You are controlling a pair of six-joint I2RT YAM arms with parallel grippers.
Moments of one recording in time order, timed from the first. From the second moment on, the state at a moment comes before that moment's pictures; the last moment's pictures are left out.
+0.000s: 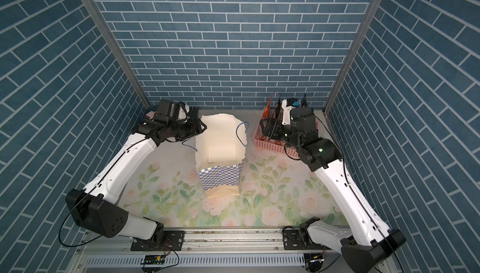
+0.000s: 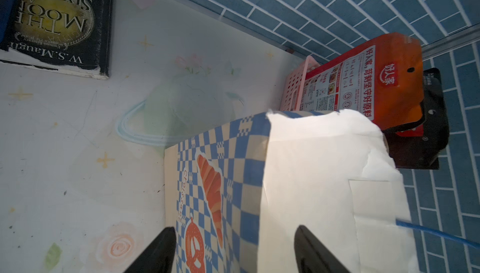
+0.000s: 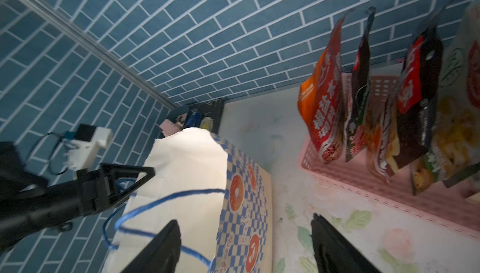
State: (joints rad) left arm -0.31 1.45 1.51 -0.83 0.22 -0.57; right arm 0.51 1.22 1.46 -0.69 -0.05 0.53
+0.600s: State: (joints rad) left arm -0.27 1.40 1.58 -0.86 0.16 -0.54; right arm 0.41 1.71 1.78 -0.69 0.12 0.52
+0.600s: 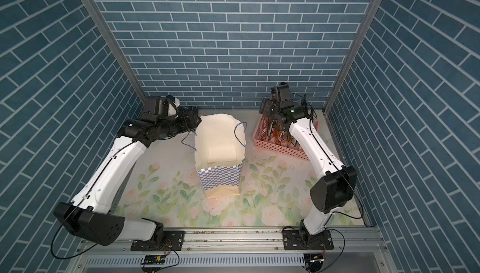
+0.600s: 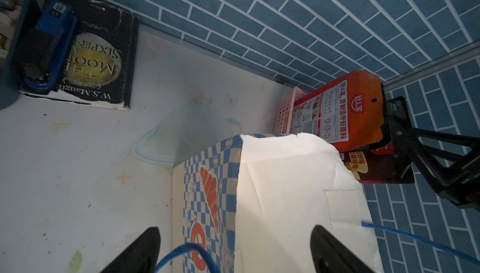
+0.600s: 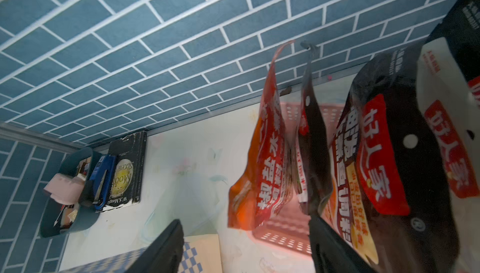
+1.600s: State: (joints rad) left arm -0.26 1.27 1.28 -0.85 0.43 -0.57; right arm 0.36 2.00 1.99 -0.73 0.09 0.53
